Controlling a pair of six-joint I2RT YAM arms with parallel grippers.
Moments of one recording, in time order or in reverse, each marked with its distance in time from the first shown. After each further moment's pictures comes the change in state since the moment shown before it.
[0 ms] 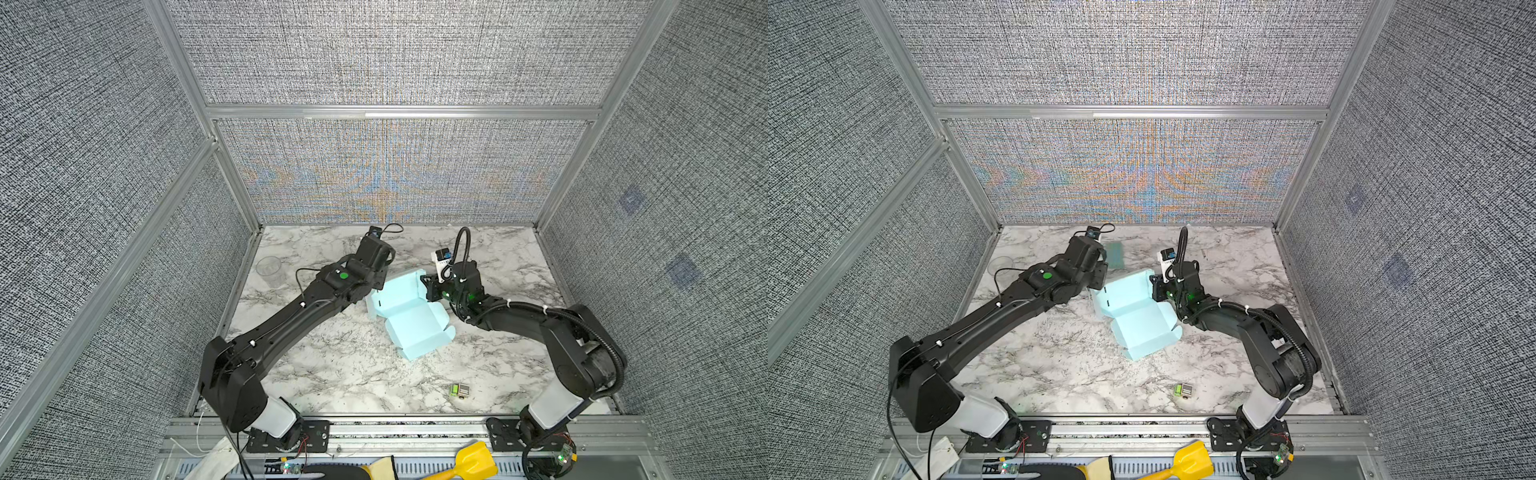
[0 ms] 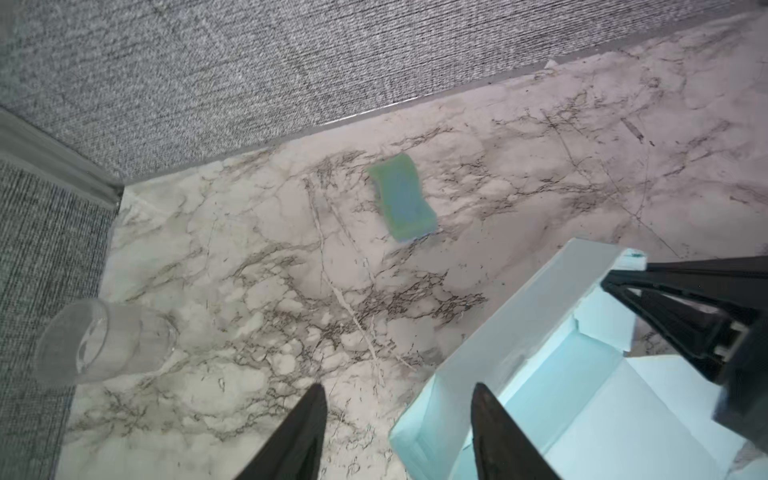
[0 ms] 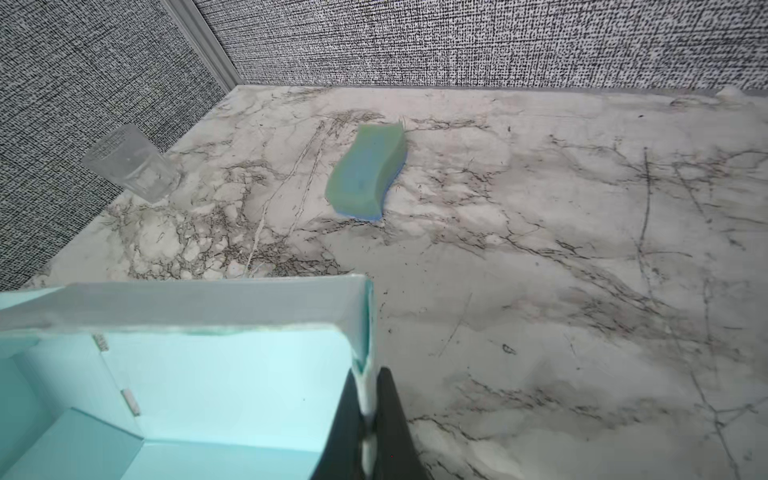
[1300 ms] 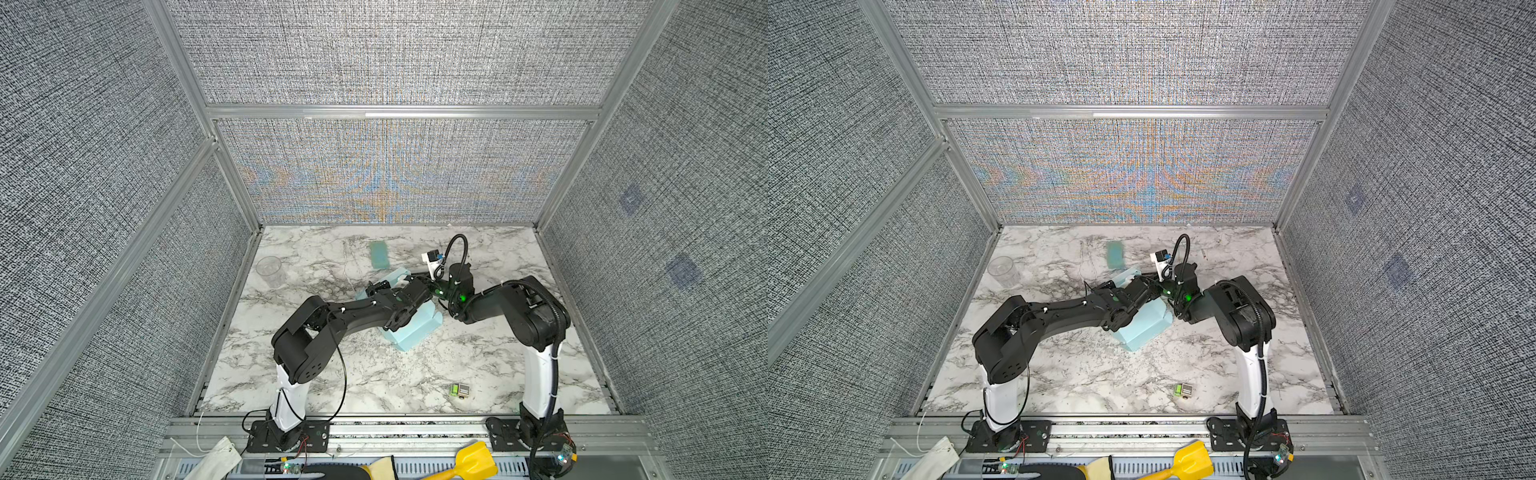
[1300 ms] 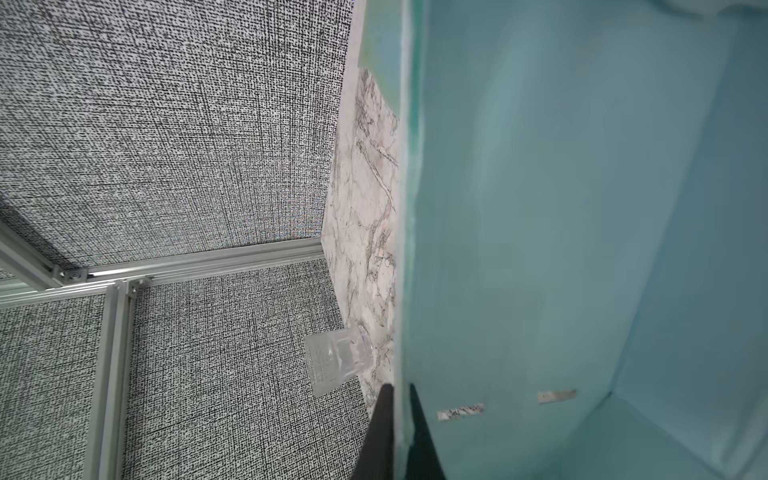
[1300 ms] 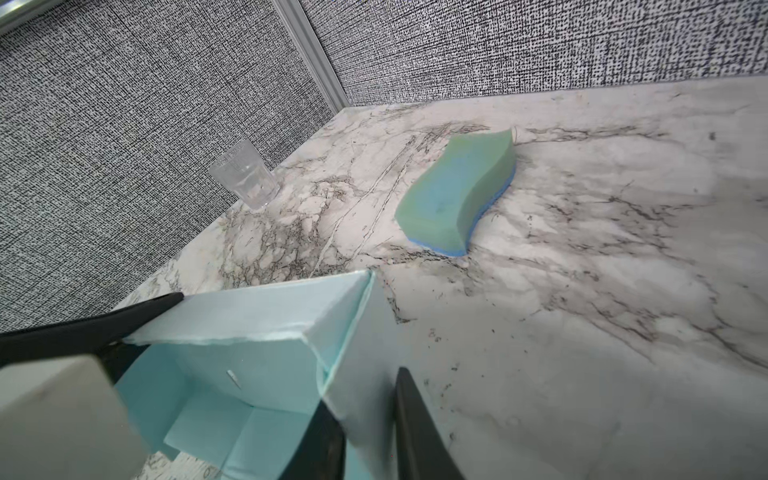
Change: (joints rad) left arm -0.190 0.485 -0.021 0.111 -0.613 0.593; right arm -0.073 0.423 0.092 0.551 -0.424 0.094
